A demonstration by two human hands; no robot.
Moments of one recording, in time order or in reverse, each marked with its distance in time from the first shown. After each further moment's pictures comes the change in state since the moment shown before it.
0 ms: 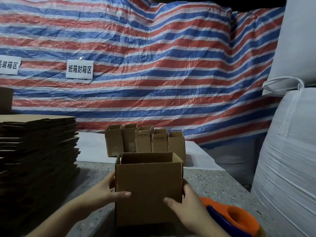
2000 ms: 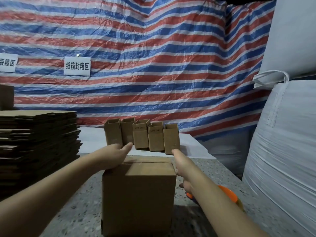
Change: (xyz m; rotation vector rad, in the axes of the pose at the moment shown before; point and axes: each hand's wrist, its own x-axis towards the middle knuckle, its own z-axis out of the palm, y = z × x) left_hand -0.021 0.112 0.035 0.834 0.246 -0.312; right_hand -0.033 -0.080 -0.028 0.293 0.031 0.397
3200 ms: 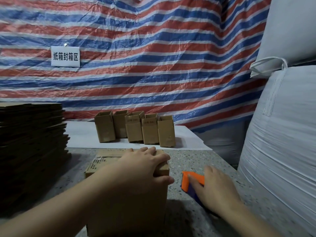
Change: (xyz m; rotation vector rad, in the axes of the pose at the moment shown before) left_hand -0.020 0.057 0.067 0.554 -0.037 0.632; right_hand 0.036 0.100 -0.086 -1.148 0.518 -0.446
